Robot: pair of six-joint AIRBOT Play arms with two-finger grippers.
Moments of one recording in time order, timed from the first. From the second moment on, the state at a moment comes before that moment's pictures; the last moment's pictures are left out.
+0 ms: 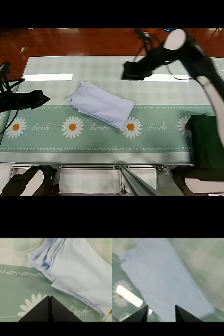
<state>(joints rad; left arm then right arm) 0.23 -0.86 0.80 1.00 -1.08 -1.36 0.33 -1.52 1.61 -1.15 1.29 1.64</state>
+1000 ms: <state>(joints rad) 0.11 -0.87 0.80 0.99 -1.11 -1.35 0.32 -1.22 0.54 -0.47 0.56 1.53</state>
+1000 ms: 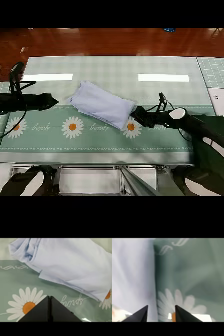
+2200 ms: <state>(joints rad) 0.10 -0.87 0.77 1.00 -1.11 -1.35 0.39 -1.64 1.57 -0.64 0.95 1.47</state>
